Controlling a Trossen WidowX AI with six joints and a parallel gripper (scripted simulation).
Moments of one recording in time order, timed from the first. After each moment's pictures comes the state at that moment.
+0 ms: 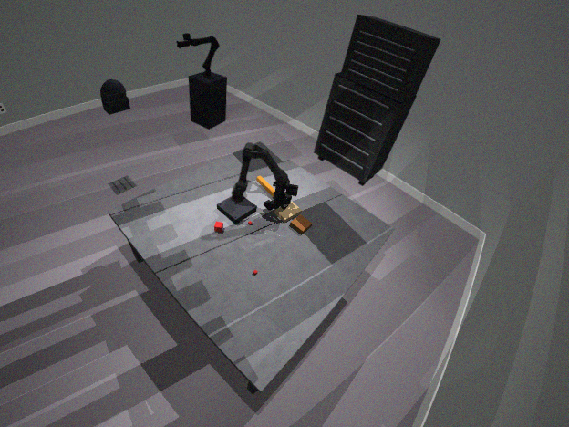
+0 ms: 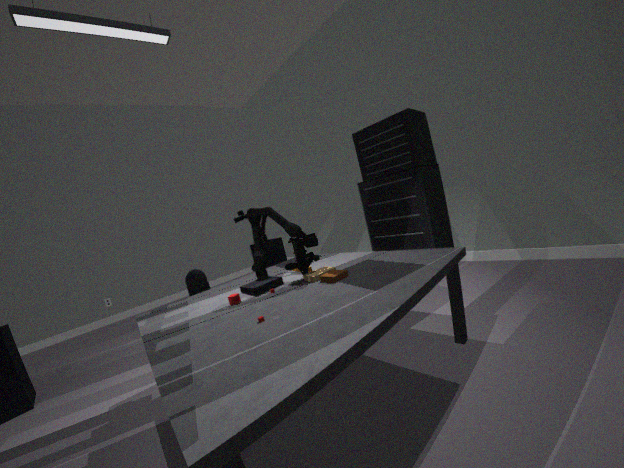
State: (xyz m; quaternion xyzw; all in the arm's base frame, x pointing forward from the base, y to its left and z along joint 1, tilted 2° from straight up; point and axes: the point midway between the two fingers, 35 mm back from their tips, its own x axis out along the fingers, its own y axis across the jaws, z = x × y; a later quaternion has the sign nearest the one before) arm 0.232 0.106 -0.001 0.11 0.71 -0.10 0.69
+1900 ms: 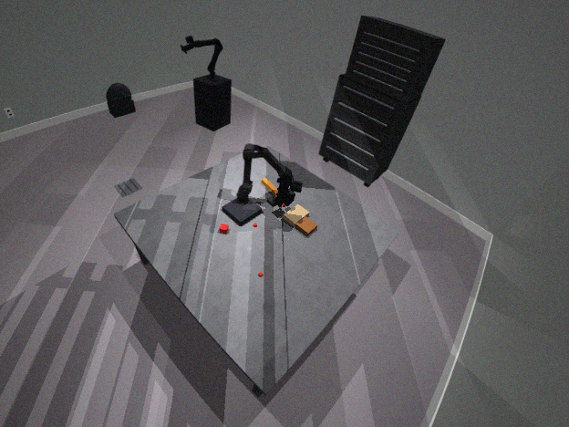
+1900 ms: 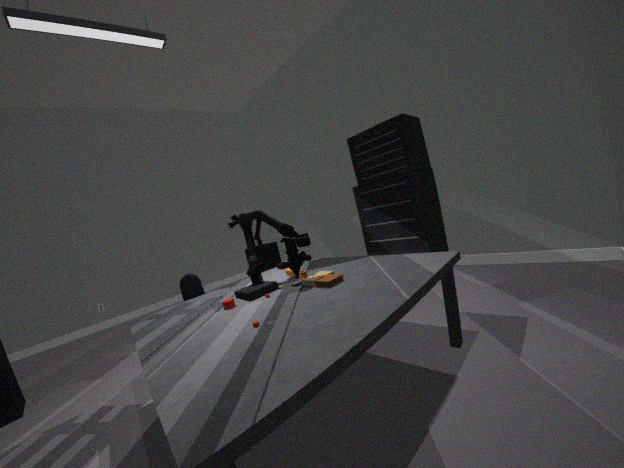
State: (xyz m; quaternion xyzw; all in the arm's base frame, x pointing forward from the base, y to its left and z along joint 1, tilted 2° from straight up) arm 0.213 0.112 0.027 0.10 0.71 -0.11 0.68
